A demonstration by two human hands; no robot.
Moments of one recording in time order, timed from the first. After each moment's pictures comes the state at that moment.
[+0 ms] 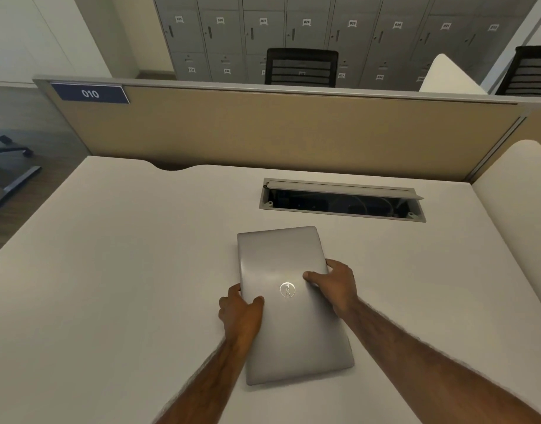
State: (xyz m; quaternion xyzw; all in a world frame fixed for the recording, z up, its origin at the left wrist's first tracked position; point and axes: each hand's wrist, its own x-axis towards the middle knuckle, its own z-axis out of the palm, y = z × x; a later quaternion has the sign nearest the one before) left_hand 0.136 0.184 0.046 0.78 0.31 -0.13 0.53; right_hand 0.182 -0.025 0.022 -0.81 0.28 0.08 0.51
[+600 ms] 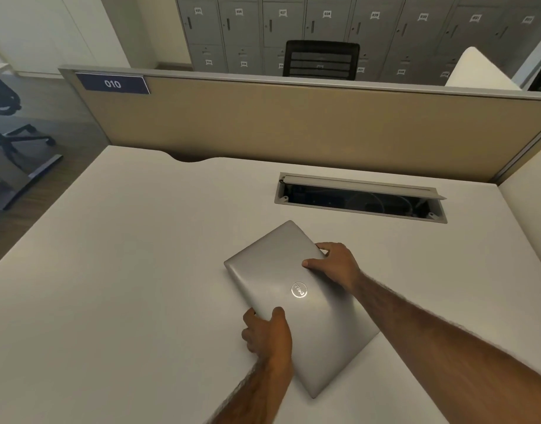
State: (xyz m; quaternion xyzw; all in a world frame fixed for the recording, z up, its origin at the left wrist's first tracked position) left_hand 0.095 0.142 0.048 0.65 0.49 -0.08 0.58; right_hand 0.222 -0.012 0.042 -0.88 0.13 0.16 0.43
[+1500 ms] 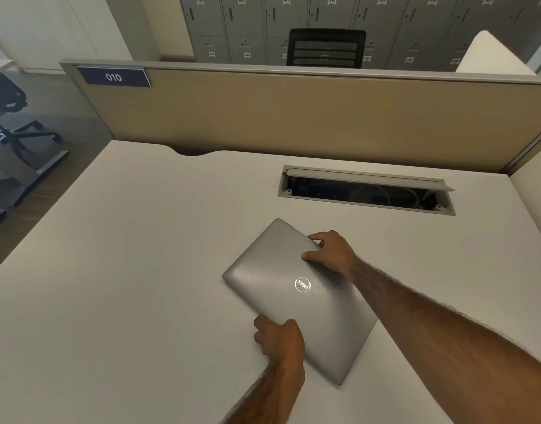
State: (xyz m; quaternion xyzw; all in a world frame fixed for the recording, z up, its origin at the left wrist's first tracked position) left_hand 0.080 0.129 0.039 0.64 0.48 -0.10 0.58; right_hand 0.247 -0.006 0.030 -0.91 0.05 0.19 0.37
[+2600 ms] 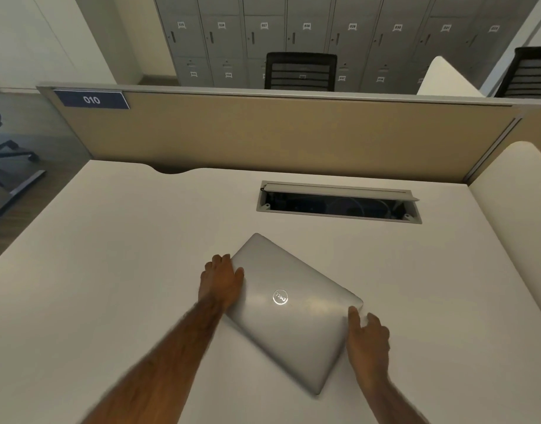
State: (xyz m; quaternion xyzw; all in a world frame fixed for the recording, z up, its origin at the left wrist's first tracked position) left_hand 0.208 0.223 0.044 0.97 0.08 -0.11 0.22; right_hand 0.070 -0.043 0.024 -0.78 0.43 0.03 0.44
